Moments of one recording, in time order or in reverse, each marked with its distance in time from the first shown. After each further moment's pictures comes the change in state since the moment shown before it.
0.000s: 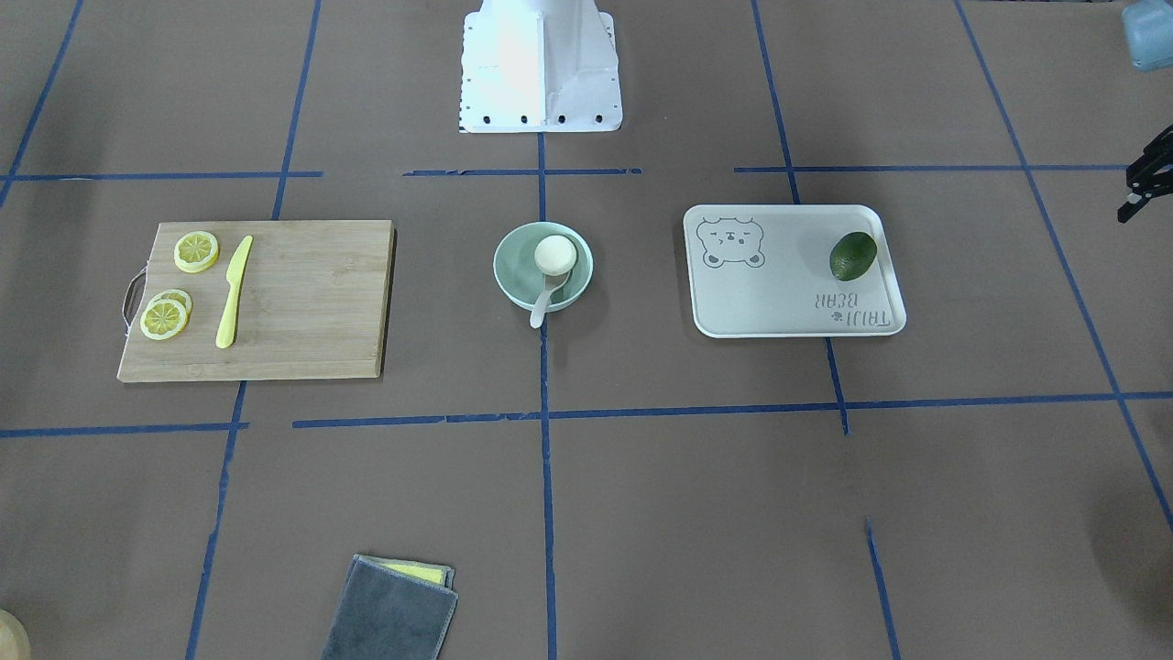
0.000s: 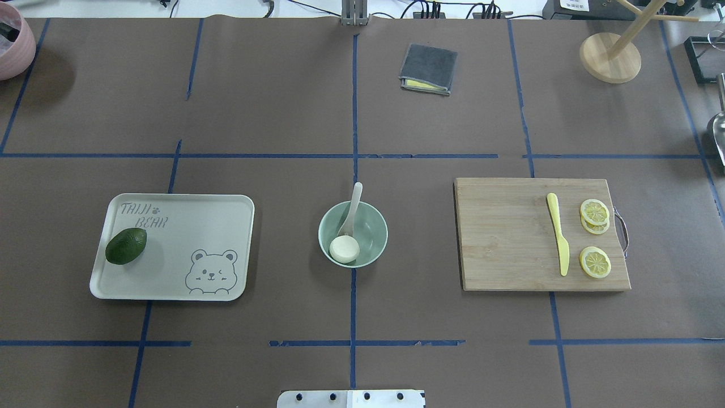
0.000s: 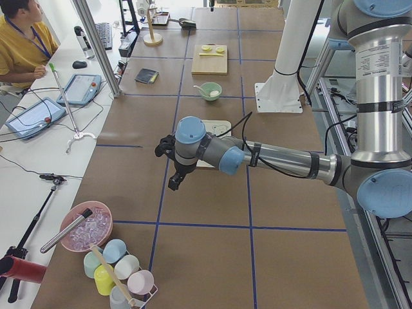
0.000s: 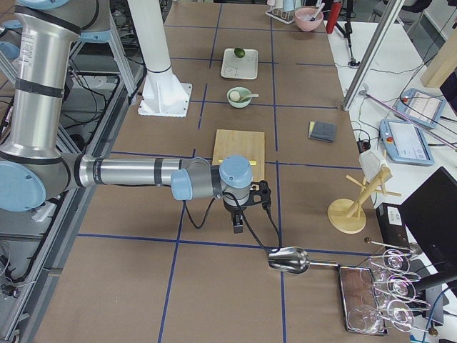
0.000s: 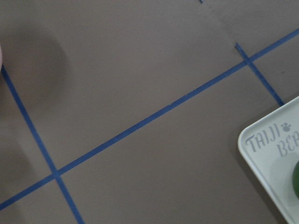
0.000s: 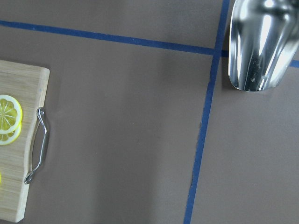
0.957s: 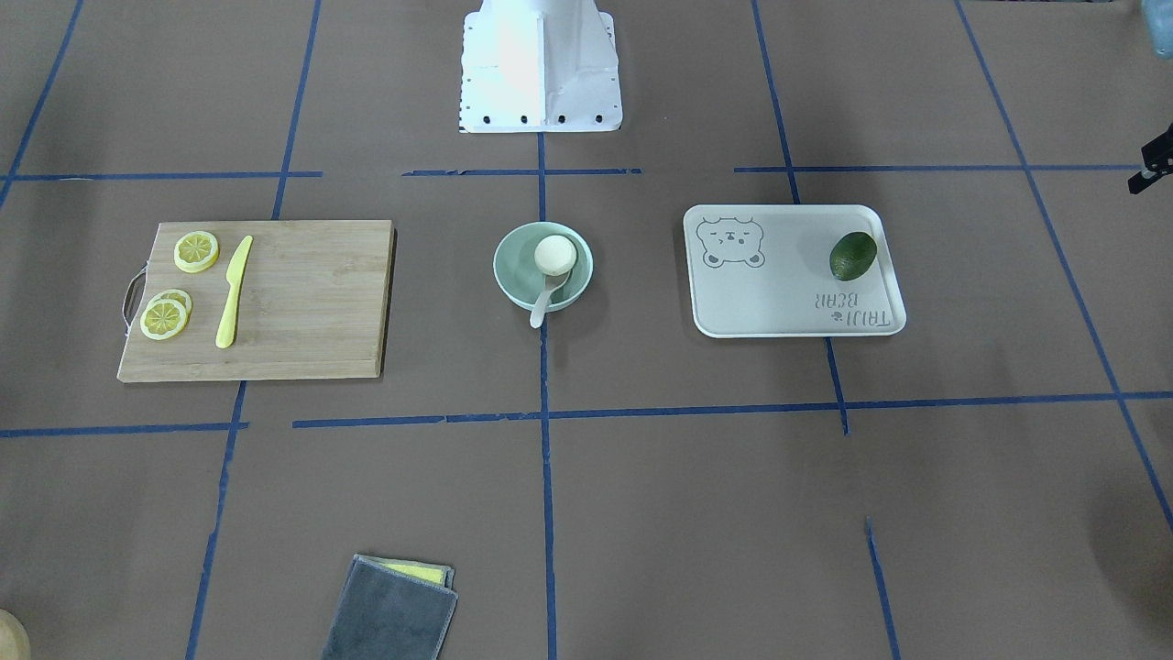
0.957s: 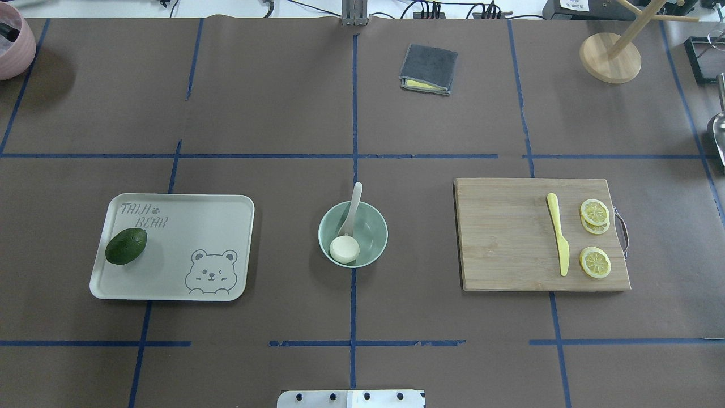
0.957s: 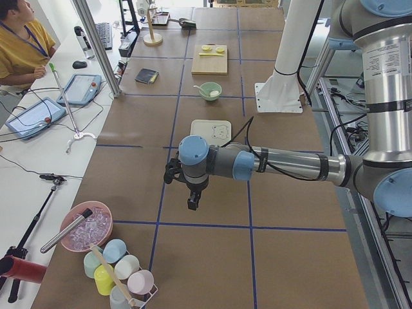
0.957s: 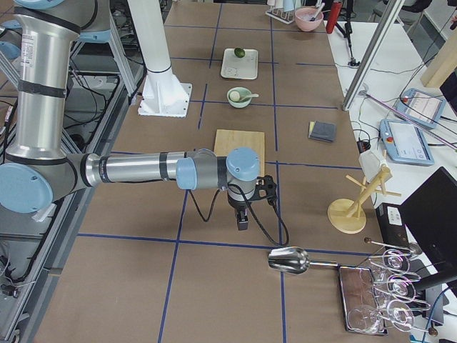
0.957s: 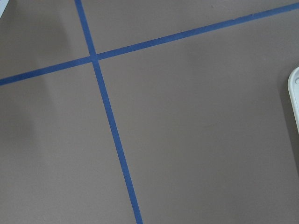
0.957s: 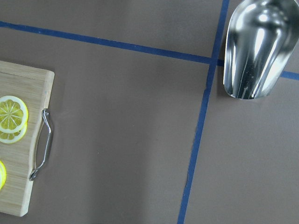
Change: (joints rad) left arm -0.025 0.037 -0.018 0.197 -0.055 -0.079; right arm 0.020 0.036 0.029 -0.106 -0.016 -0.062
